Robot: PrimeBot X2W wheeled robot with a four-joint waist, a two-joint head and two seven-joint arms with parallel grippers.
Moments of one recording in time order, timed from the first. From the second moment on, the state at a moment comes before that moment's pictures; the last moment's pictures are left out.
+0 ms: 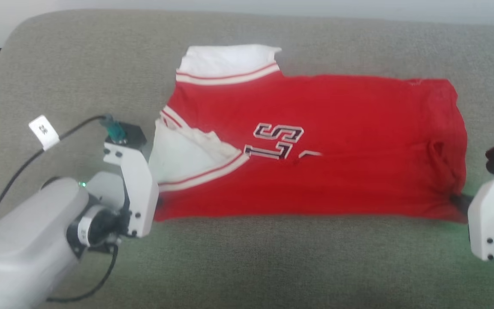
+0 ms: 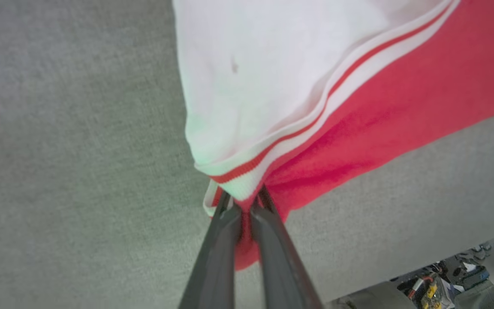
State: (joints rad) left arm -0.80 0.68 -0.94 0.25 -1.15 0.19 0.74; right arm -0.24 -0.50 0.05 0.01 0.52 0.13 0.83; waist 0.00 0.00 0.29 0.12
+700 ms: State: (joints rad) left arm -0.65 0.75 -0.97 0.11 -1.15 0.27 0.74; right arm -0.07 -0.43 -0.01 -0.06 0.47 0.13 0.90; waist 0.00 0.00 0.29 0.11
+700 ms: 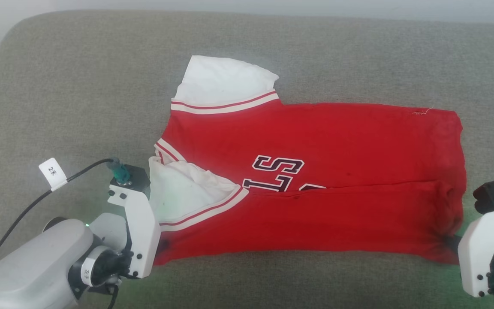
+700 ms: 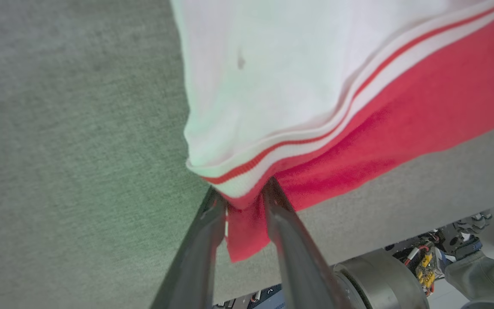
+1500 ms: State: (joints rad) left arm -0.92 0.81 -0.90 0.03 -1.03 0.22 0.72; right arm -0.17 -0.36 -0.09 -0.20 0.38 0.13 0.56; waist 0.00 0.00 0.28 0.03
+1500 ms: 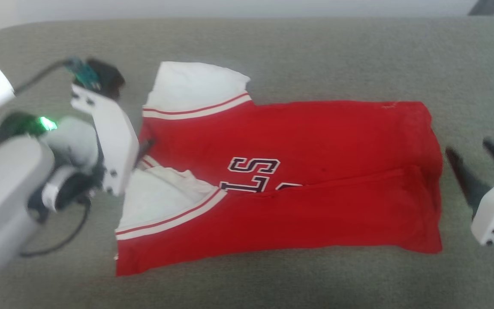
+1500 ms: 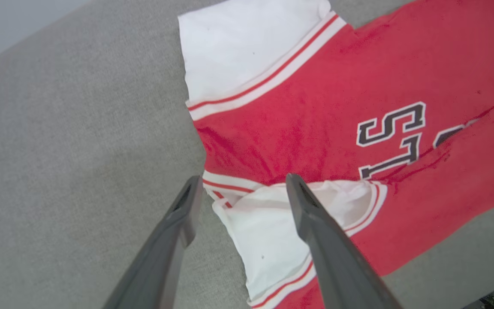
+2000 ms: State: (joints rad) left arm -1.17 0.76 -0.87 0.37 -0.96 0.08 0.70; right arm -0.29 -0.23 -0.04 -0.19 0.23 0.13 0.06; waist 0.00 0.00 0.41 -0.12
